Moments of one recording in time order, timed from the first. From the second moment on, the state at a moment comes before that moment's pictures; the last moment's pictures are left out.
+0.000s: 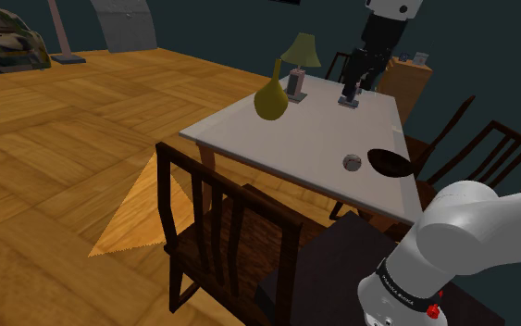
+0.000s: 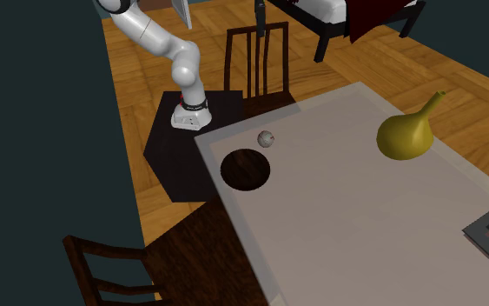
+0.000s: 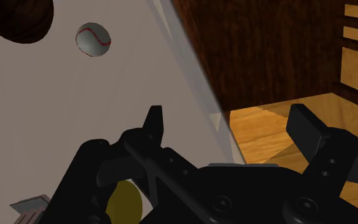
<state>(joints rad) 0.01 -0.80 -0.04 -2.26 -0.11 1.55 -0.04</state>
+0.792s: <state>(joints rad) -0.03 -0.77 -0.23 -2.46 -0.22 1.77 -0.22</state>
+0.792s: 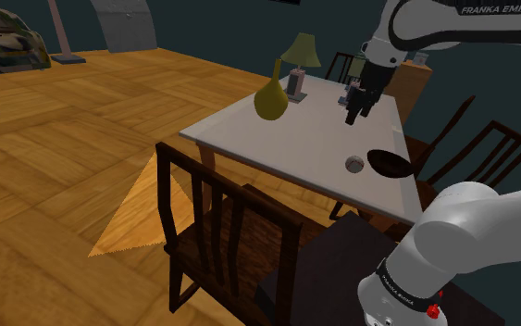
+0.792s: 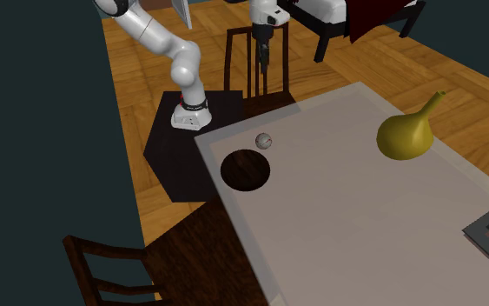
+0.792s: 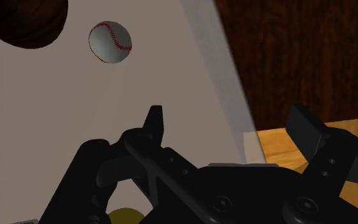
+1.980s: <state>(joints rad) -0.05 -0.31 -0.64 -2.53 -0.31 2.29 -0.60</state>
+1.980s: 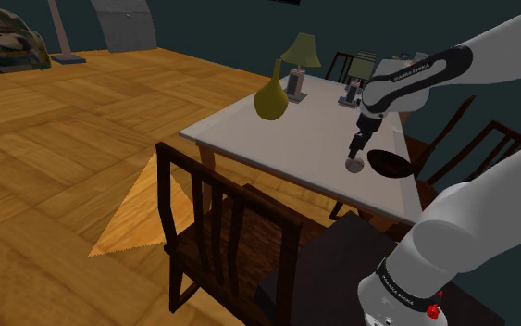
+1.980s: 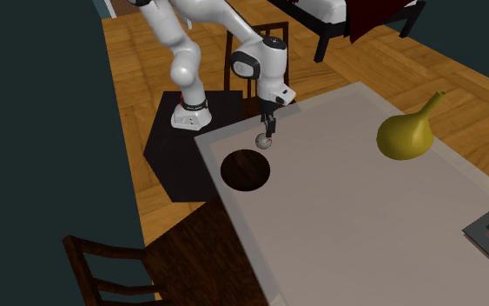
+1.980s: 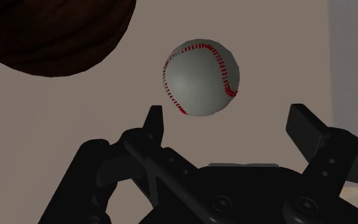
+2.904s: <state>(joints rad) -0.02 -0.18 -0.70 -2.55 -0.26 2.44 -0.66</state>
